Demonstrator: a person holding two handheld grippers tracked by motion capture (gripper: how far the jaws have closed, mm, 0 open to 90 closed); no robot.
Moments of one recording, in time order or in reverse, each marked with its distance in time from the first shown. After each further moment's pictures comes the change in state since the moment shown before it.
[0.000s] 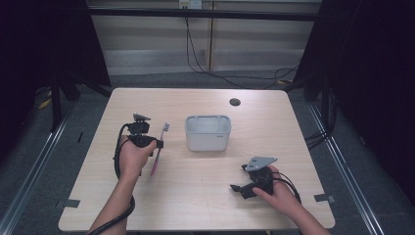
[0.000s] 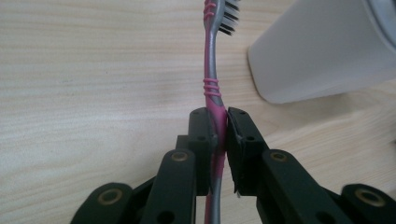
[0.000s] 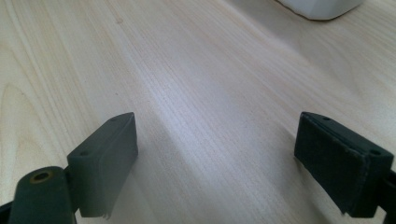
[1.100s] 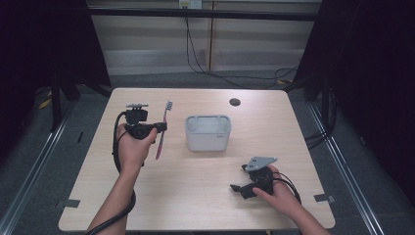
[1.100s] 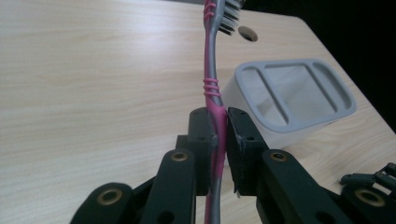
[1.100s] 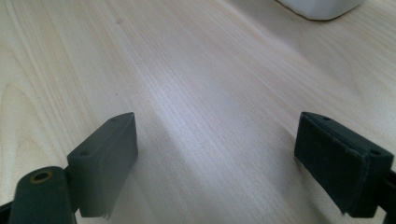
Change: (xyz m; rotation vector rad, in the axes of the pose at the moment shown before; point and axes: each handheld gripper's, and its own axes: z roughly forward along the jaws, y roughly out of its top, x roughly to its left) left arm -0.027 0.018 -0.039 -0.283 -0.082 0.106; right arm 0.000 0.000 0.000 0.000 -0.001 0.001
